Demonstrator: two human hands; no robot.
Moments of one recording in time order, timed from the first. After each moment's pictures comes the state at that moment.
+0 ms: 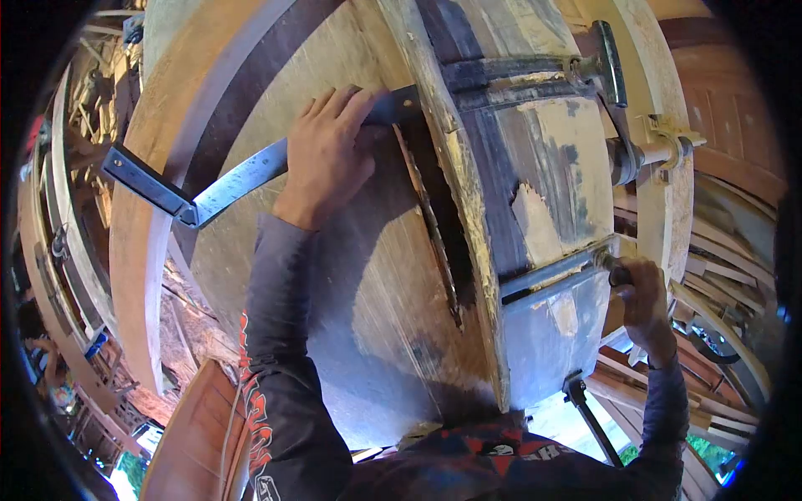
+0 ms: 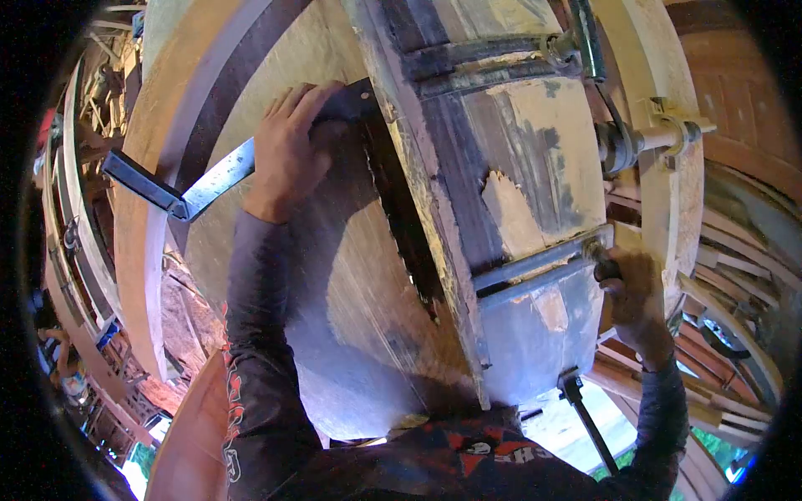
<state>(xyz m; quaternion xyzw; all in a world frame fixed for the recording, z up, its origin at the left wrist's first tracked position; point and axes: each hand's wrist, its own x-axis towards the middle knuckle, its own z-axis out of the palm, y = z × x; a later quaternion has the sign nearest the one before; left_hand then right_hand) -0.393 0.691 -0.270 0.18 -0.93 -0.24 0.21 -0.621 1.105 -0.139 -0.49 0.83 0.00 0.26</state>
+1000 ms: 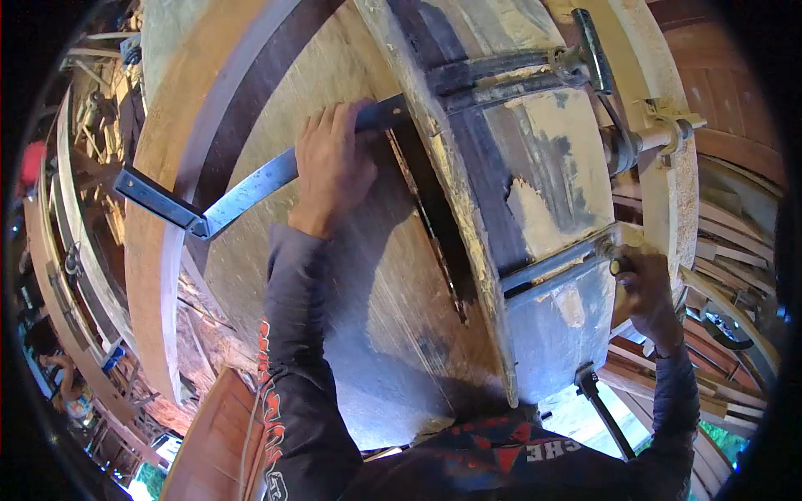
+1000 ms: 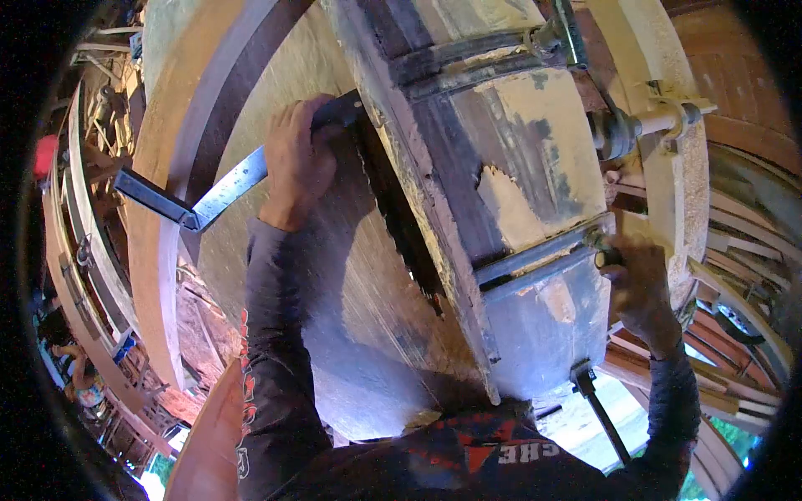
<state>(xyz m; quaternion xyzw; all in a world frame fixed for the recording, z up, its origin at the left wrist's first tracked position) -0.397 0.699 -0.288 0.21 -0.92 -0.22 0.24 -0.622 1.109 -0.134 -0.54 0.81 0.03 0.24</state>
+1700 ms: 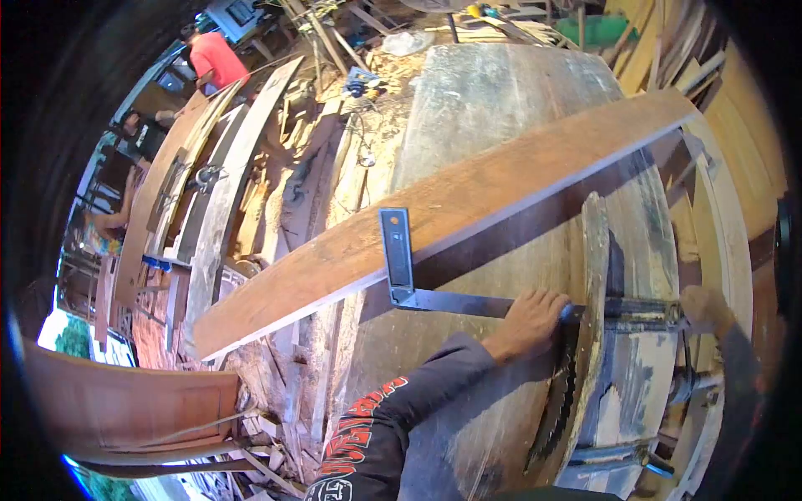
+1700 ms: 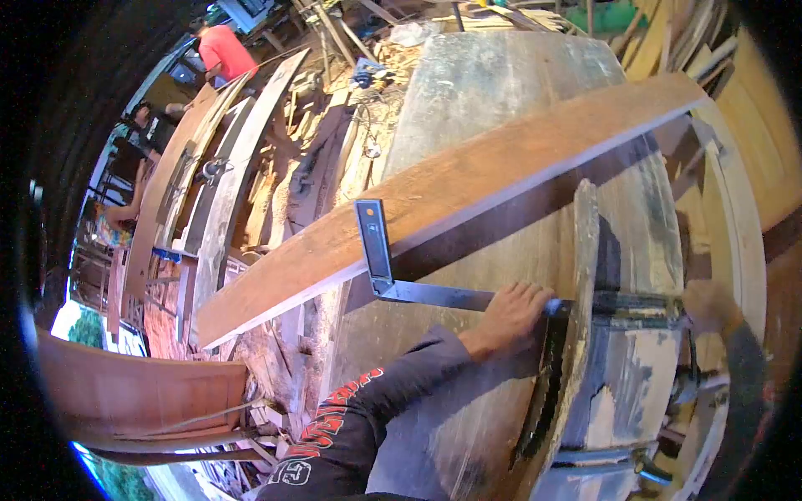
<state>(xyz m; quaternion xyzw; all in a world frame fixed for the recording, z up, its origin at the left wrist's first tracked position) -0.389 0.701 -0.281 0.20 -0.93 -0.19 0.23 -0.868 0.860 -0.234 -0.83 0.53 0.17 0.02</state>
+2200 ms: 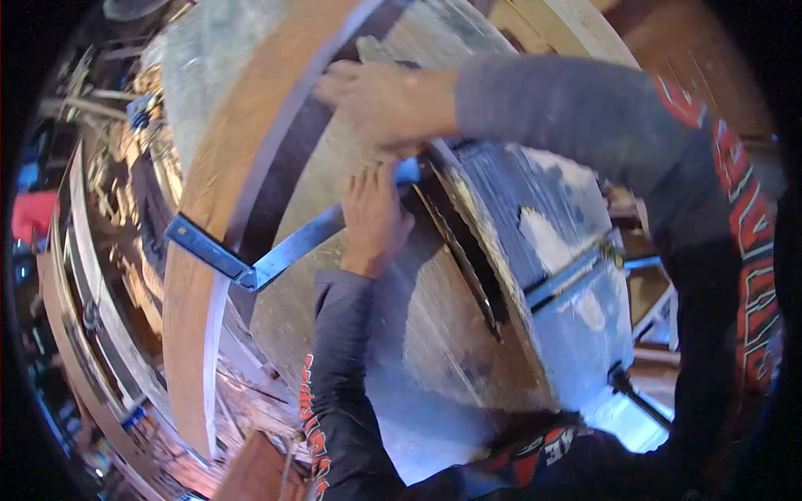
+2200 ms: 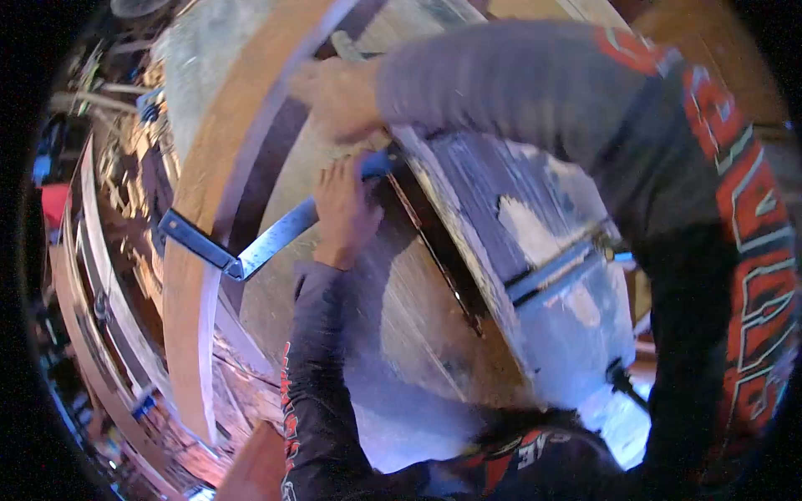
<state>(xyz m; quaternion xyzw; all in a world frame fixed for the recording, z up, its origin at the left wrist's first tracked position) -0.394 0.702 -0.289 0.20 -0.94 -0.18 0.21 -0.584 0.674 -0.194 -0.87 0.43 0.02 -0.23</state>
